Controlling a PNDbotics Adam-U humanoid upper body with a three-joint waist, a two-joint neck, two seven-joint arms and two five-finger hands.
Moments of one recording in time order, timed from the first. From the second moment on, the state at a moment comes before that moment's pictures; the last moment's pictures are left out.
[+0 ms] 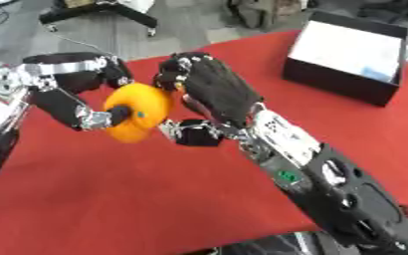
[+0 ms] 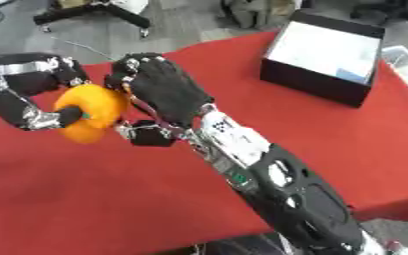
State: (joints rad) left arm -0.83 0.47 -0.41 -1.39 0.25 -0.22 -0.89; right arm -0.62 -0.23 0.56 -1.74 1.05 -0.06 -0.04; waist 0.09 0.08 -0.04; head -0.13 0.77
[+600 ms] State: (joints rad) left arm -0.82 0.50 -0.35 -1.33 0.24 -0.26 -0.85; right arm -0.62 -0.25 0.58 -1.77 0.99 -0.08 0.01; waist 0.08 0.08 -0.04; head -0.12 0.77
